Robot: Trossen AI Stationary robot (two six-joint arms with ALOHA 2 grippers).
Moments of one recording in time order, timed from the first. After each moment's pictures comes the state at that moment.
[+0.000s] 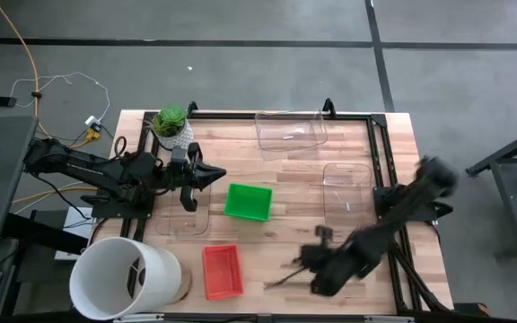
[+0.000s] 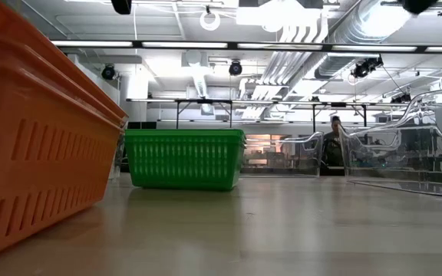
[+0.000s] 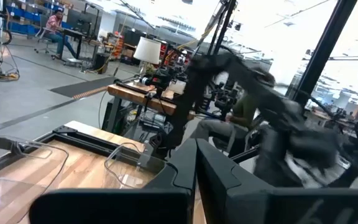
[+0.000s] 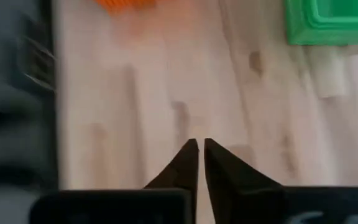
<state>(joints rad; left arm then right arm) -0.07 0.90 0.65 0.36 -0.27 -0.28 0.72 1.70 1.37 -0.81 0.37 0.79</state>
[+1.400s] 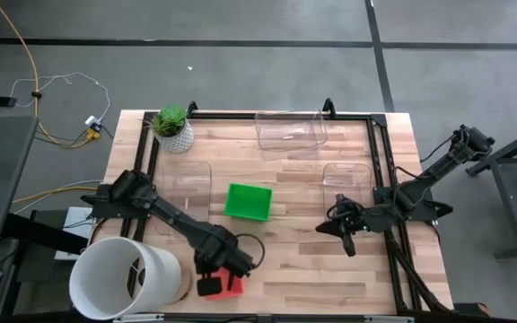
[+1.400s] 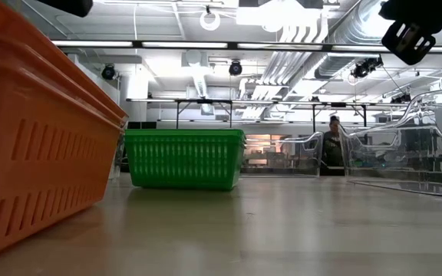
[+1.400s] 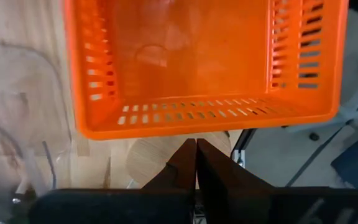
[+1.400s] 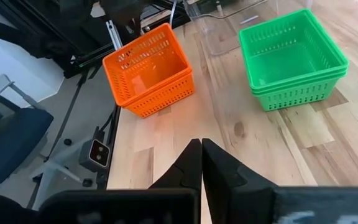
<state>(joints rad) -0.41 2.01 1.81 -1.49 0.30 -0.69 0.63 0.96 0.56 -0.06 0.42 0.67</state>
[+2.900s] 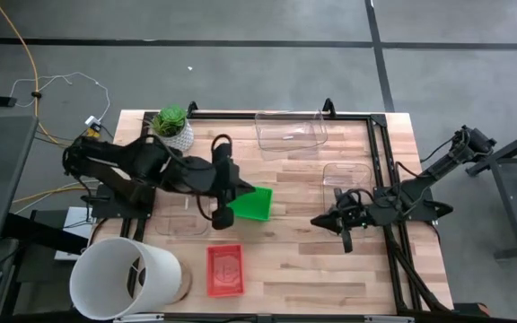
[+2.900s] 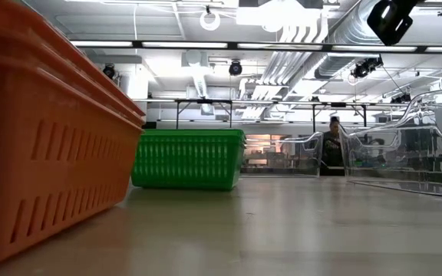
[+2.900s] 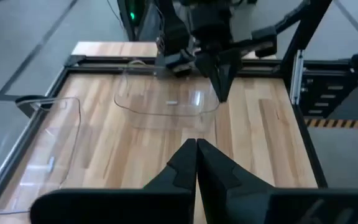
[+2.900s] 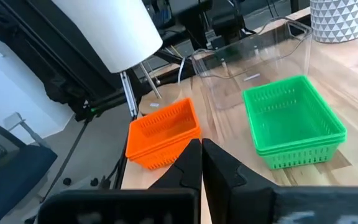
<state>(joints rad) -0.19 1.53 1.81 -0.88 -0.34 -0.18 0.60 0.96 0.56 0.15 0.47 0.54</state>
